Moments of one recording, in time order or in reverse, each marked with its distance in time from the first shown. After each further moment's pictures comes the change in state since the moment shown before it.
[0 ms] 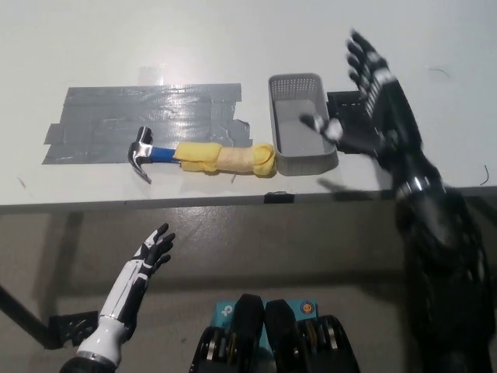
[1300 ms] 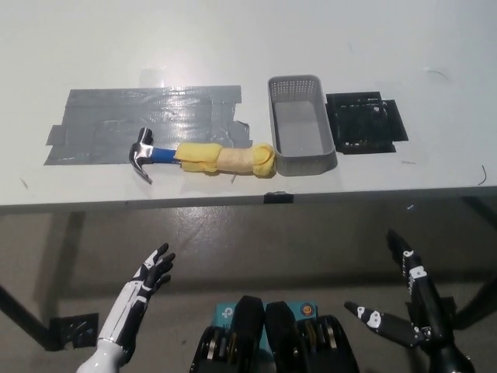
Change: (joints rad) left_arm 0.085 0.000 -0.014 -0.062 0.001 -0.002 0.000; right_arm 0.500 -0.084 0.108 0.119 -0.077 -0.449 -0.078
